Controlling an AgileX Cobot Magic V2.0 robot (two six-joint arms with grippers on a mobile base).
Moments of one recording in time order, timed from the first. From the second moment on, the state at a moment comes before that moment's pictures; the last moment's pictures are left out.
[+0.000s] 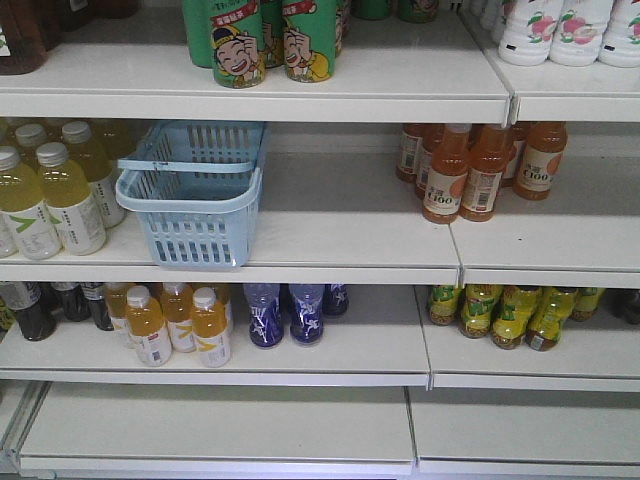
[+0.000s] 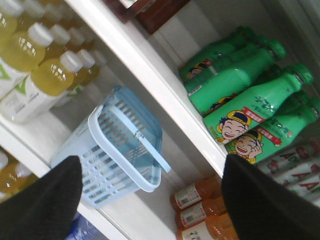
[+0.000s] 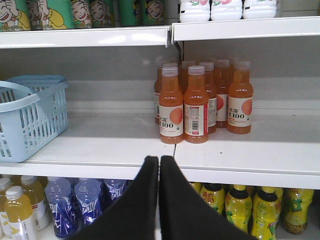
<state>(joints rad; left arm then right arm) 0.01 0.63 -0.41 -0.41 -0.01 -0.61 0.10 -0.01 0.03 -0.05 0.08 0.09</state>
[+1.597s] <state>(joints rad) -0.21 1.78 -1.16 -0.79 -0.06 -0.77 0.10 -0.01 0.03 -0.05 0.08 0.09</state>
